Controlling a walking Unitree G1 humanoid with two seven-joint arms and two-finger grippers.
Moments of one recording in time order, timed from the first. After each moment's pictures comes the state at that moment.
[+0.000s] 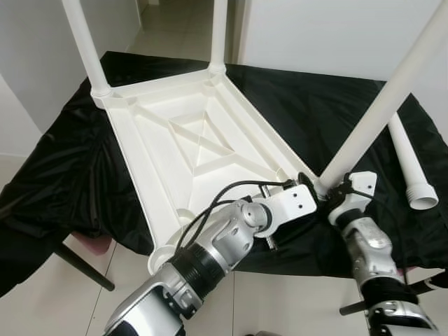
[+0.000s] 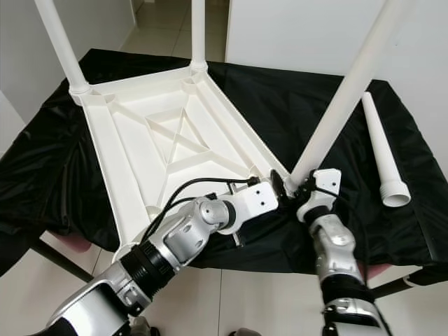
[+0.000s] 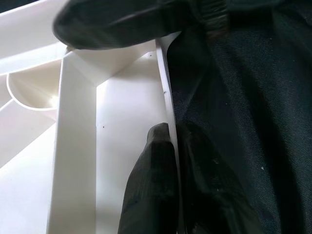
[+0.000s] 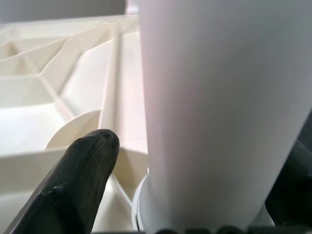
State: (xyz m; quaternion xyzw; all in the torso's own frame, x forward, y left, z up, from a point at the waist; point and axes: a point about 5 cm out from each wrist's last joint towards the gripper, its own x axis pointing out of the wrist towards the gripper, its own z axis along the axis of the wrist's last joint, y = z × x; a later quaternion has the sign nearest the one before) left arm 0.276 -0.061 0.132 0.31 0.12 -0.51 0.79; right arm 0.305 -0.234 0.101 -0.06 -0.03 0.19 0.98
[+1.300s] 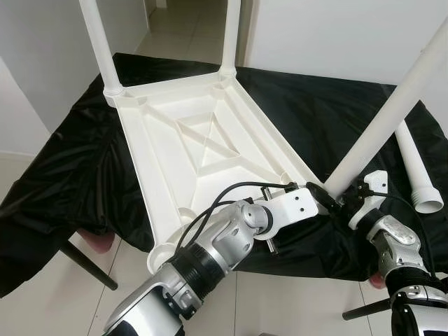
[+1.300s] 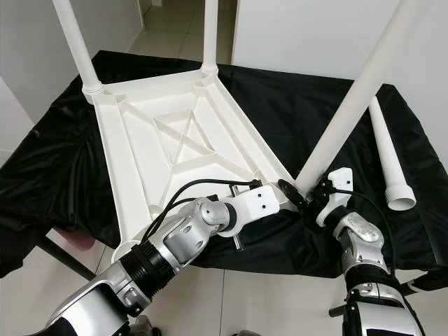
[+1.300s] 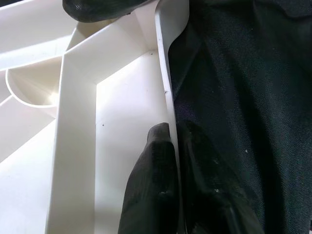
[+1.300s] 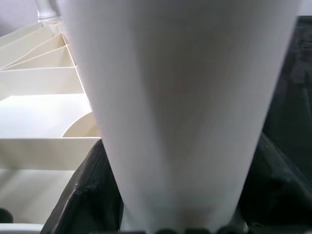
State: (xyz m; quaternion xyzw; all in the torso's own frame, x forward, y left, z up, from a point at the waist) left arm 0.273 -0.062 0.131 0.31 0.13 -0.52 0.78; right arm 0.301 -0.259 0.089 -0.02 0.02 0.26 0.97
